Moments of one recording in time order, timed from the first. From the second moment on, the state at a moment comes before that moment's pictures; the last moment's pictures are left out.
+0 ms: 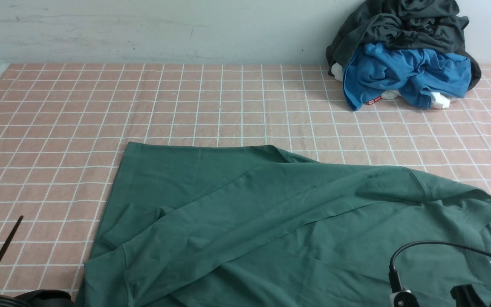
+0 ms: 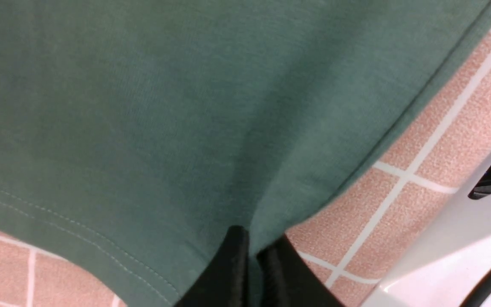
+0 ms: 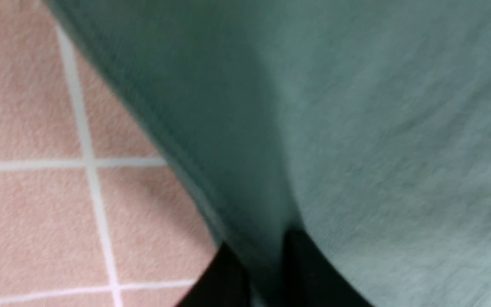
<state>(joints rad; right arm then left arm) 0.65 1.34 -0.45 -0.31 0.84 -0.68 -0.93 1.29 -0.49 0.16 0.97 0.16</state>
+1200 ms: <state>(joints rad) 0.17 1.76 -1.43 0.12 1.20 -0.99 -0.20 1.69 -1.39 0.04 1.12 0.53</state>
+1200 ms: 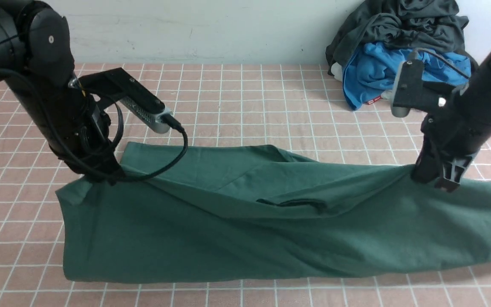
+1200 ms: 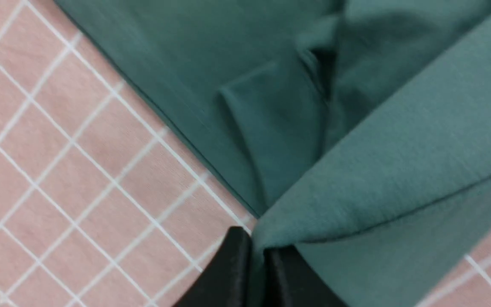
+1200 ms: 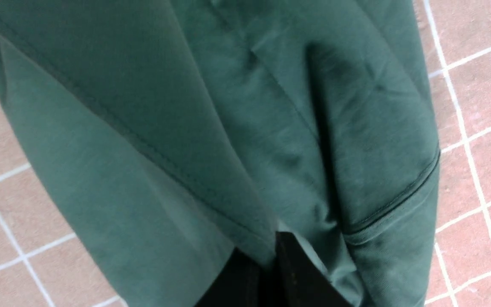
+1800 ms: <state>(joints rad) 0.08 2.13 -1.79 0.14 1.22 -0.88 -0.14 2.13 -1.83 0.04 1.12 0.58</state>
